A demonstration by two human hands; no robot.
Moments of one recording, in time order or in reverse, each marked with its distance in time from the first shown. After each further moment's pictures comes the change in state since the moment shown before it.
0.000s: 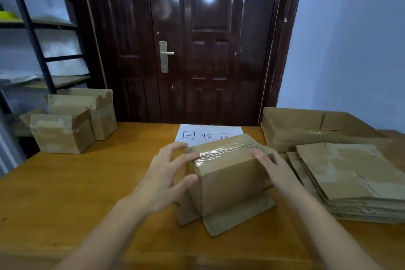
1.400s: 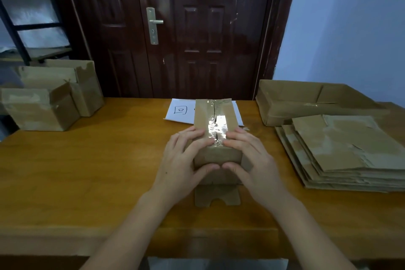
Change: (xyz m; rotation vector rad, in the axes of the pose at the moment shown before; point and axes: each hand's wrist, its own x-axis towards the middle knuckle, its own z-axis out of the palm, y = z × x) left_hand 0.004 0.031 0.075 -0.010 0.332 0.150; right_hand -0.044 0.020 0.035 -0.471 0.031 -0.781
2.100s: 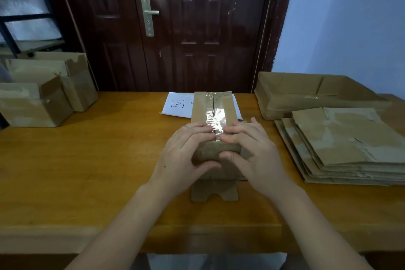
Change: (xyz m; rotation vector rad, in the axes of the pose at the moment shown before) left_hand 0.012 0.002 0.000 -0.066 -0.038 0.081; right_hand 0.014 0.003 -0.005 -0.070 0.031 -0.066
